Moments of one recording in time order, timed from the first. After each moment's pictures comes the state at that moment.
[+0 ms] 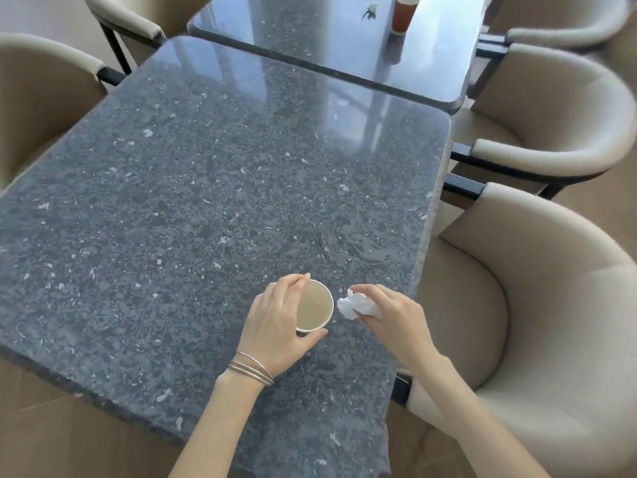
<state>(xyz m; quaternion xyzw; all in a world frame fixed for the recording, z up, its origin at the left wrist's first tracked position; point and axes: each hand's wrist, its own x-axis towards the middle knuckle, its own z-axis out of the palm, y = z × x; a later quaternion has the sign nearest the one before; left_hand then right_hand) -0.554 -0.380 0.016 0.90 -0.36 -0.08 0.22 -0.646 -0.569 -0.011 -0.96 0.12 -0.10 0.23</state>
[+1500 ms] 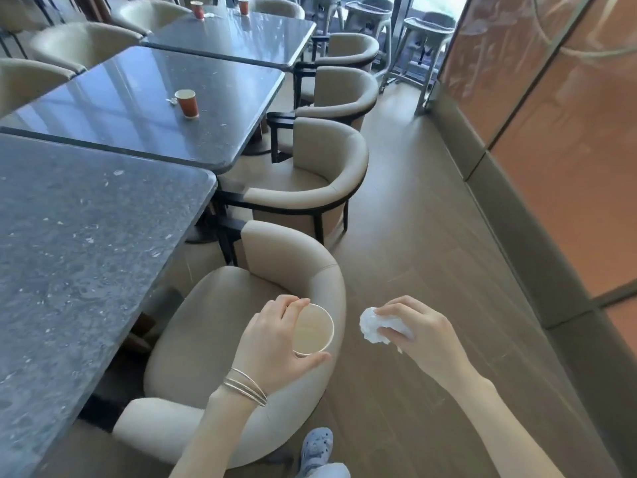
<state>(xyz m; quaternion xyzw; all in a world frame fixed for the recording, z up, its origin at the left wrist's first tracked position) -0.903 -0.826 0.127 0.85 -0.45 -0.06 0.26 -1.052 -1.025 0.128 -0.93 0.17 -0.17 0.28</state>
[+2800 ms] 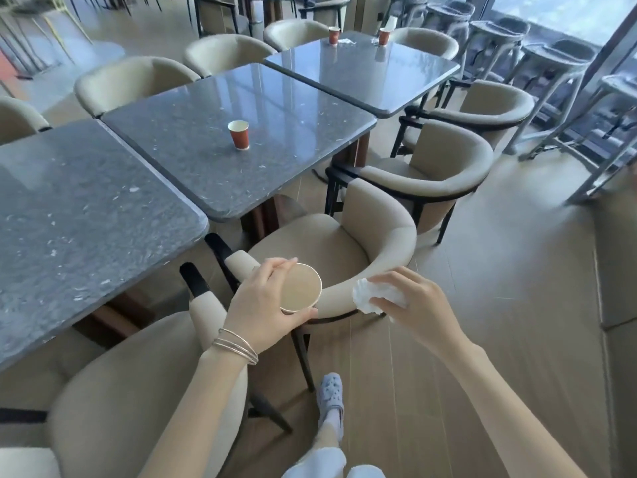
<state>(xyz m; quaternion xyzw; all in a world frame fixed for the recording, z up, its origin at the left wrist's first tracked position) -0.680 -1.226 0.143 0.94 -0.18 0.07 0.28 -0.713 -1.473 0.152 -0.93 -0.09 -0.09 0.34</state>
